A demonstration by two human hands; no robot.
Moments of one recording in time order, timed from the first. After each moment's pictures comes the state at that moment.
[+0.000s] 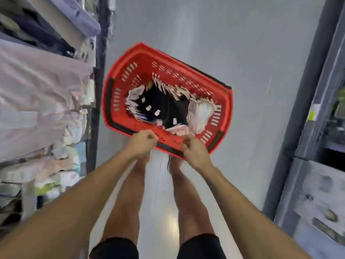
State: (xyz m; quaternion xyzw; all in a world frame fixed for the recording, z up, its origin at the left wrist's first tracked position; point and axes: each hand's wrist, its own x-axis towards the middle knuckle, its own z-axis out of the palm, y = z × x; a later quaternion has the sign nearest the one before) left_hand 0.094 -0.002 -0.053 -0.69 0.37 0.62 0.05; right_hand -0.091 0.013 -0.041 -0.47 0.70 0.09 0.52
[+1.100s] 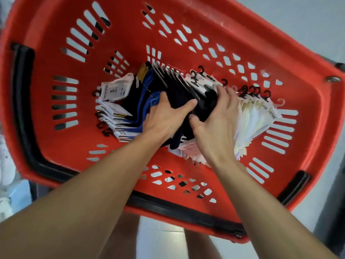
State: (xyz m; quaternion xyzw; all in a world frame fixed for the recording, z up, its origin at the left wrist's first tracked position) left_hand 0.043 -0.085 -0.299 -0.75 0.37 0.55 0.02; right_hand -0.073 -0.058 -0.267 -0.50 0.79 -0.10 0.34
